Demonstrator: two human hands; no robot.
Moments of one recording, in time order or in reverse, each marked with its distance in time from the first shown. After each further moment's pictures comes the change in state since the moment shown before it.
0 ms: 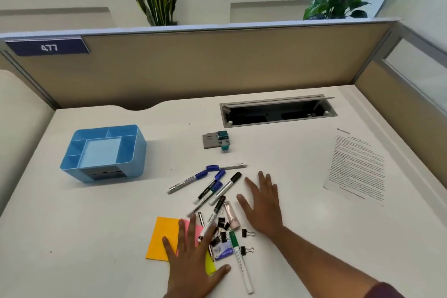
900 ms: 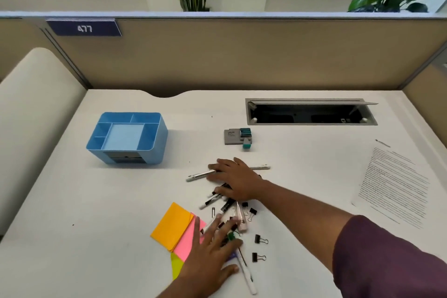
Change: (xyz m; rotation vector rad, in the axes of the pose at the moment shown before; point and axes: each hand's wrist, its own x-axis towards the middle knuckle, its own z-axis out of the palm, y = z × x) left_hand 0.013 -0.006 -0.005 0.239 0.068 0.341; right_hand 0.112 -0.092 -0.007 -0.178 -0.428 -0.823
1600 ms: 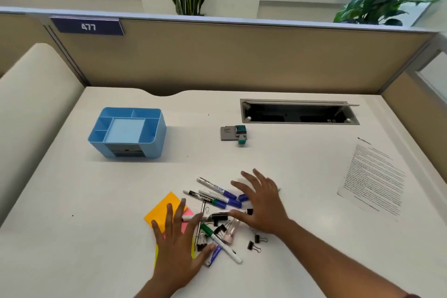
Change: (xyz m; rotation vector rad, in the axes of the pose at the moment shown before) left_hand -0.057 -0.027 0.004 -0.265 0.178 -0.439; right_hand -0.120 -0.063 0.025 0.026 0.213 0.395
